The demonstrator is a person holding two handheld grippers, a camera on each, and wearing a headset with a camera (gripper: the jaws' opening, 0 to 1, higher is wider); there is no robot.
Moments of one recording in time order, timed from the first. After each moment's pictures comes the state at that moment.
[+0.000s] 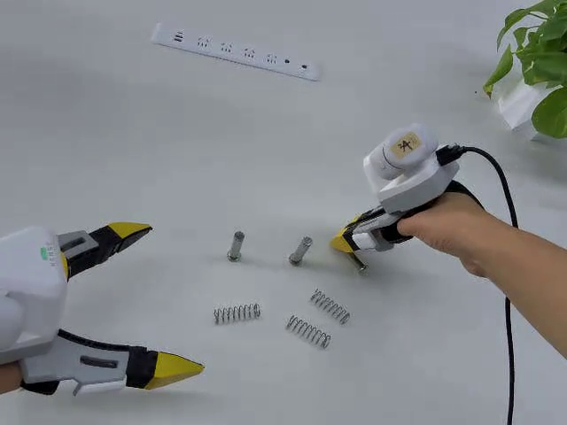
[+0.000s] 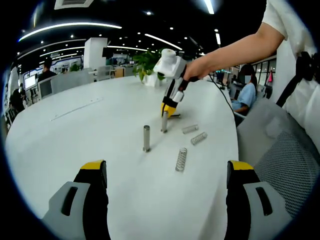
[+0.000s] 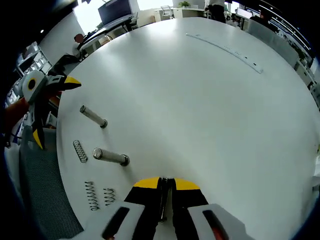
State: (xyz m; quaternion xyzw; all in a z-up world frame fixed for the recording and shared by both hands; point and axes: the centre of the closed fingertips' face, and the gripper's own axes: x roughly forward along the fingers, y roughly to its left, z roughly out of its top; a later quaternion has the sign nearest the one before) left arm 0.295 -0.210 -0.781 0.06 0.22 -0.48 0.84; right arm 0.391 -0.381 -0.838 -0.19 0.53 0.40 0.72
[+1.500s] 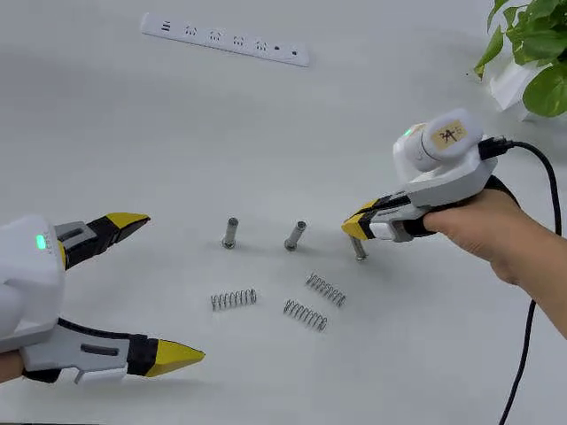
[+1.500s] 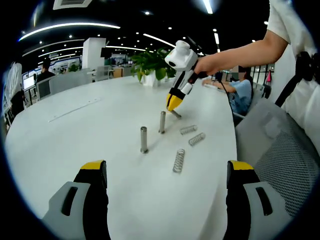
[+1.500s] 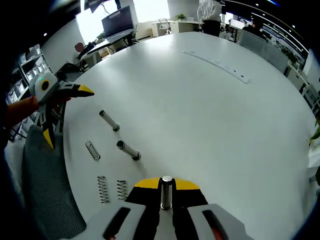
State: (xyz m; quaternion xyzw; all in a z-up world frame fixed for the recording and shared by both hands) left arm 0.293 -0.213 -0.779 0.06 0.22 -0.49 0.84; right arm 0.380 -0.395 -0.809 -0.18 0.48 0.40 0.76
